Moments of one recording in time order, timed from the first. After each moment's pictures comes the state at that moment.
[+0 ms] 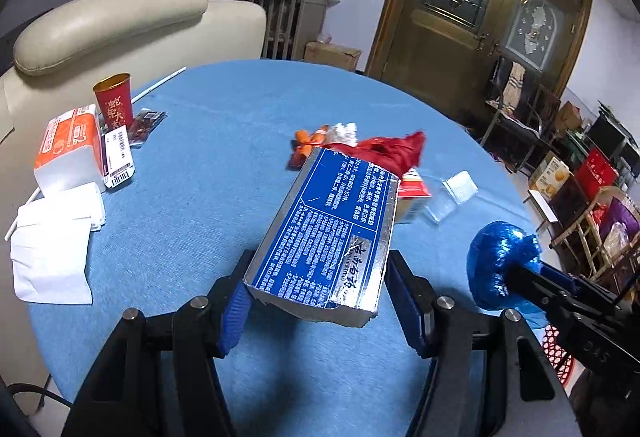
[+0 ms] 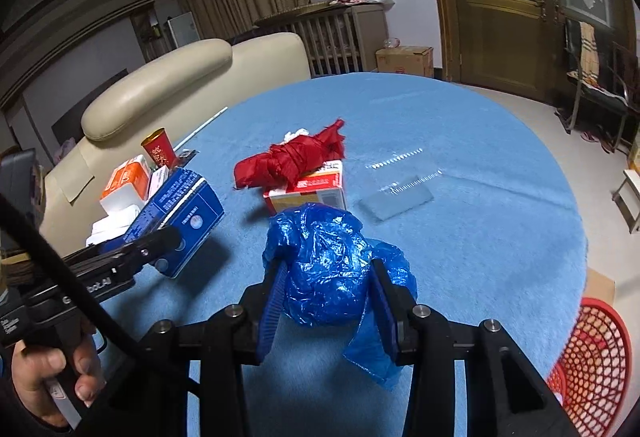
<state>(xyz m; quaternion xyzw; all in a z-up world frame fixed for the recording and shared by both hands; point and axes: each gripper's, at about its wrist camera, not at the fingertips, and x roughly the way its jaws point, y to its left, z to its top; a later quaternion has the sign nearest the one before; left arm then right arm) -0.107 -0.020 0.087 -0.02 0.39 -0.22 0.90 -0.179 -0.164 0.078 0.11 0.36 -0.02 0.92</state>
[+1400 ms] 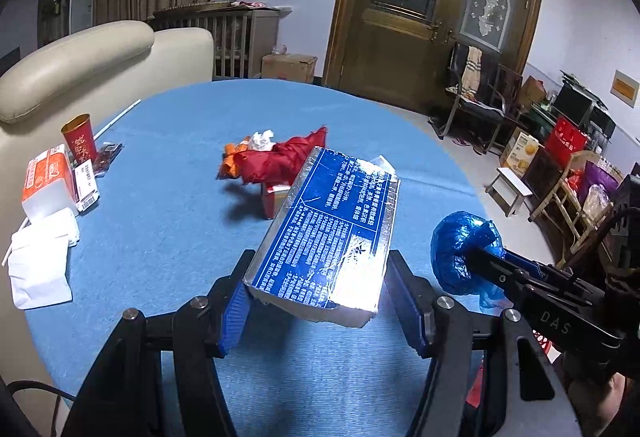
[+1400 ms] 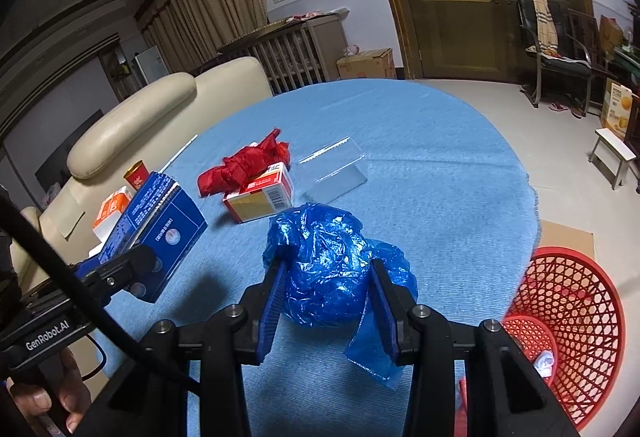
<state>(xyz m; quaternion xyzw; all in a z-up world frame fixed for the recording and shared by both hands) -0.170 -0.070 0.114 0.02 0.36 -0.28 0.89 -0.237 -0.202 0.078 0.17 0.34 -0.08 0.92</state>
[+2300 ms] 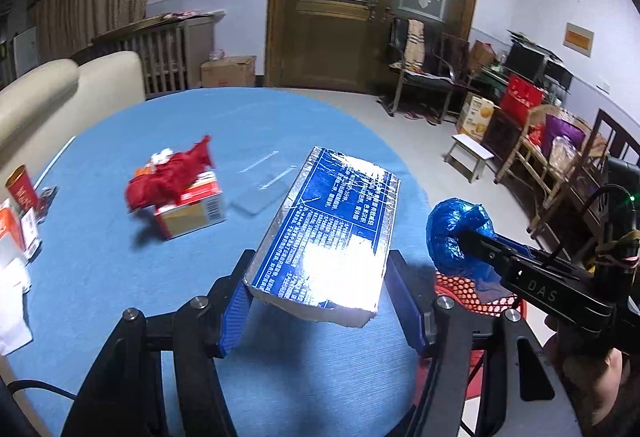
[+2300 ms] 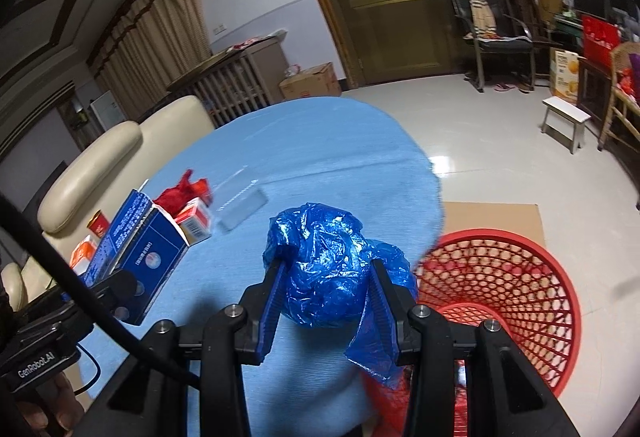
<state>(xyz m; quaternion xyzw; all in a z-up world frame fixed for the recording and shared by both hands) -0.206 -0.161 0.120 0.09 0.35 -0.36 0.86 -0.299 -0.286 0.074 0.23 0.31 -0.17 0.91</state>
